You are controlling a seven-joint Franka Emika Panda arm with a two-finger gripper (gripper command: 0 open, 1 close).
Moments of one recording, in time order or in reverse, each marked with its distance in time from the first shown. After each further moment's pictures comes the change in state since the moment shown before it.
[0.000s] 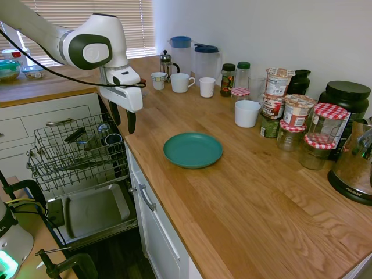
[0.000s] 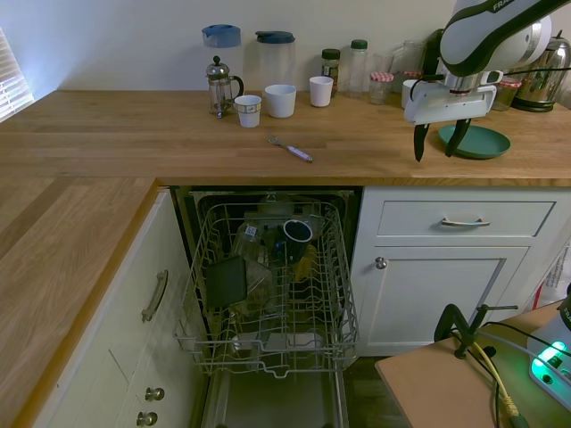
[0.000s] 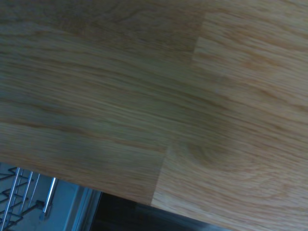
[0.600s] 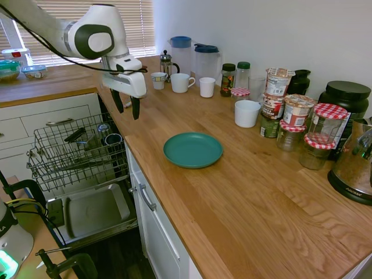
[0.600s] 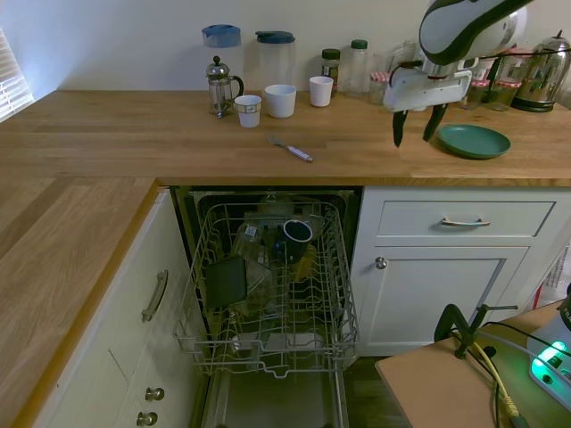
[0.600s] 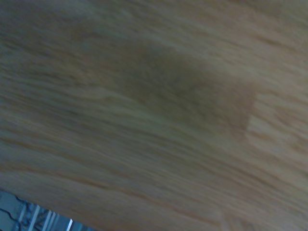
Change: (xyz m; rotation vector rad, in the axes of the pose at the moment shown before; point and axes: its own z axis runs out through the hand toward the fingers) arm -0.004 -0.075 -0.033 0.068 0.068 -0.120
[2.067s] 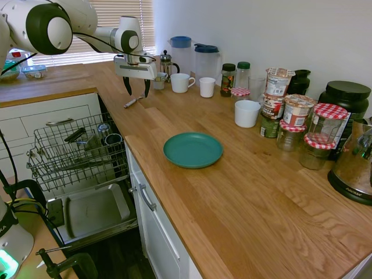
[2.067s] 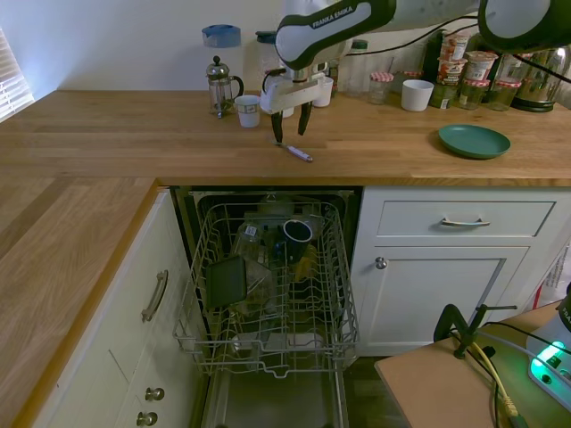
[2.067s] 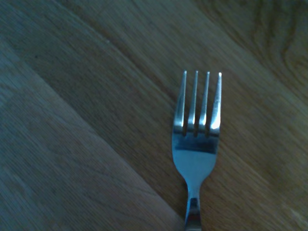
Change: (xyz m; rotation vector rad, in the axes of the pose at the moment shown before) arm 0.010 -0.287 0.082 0.001 -0.074 -0.367
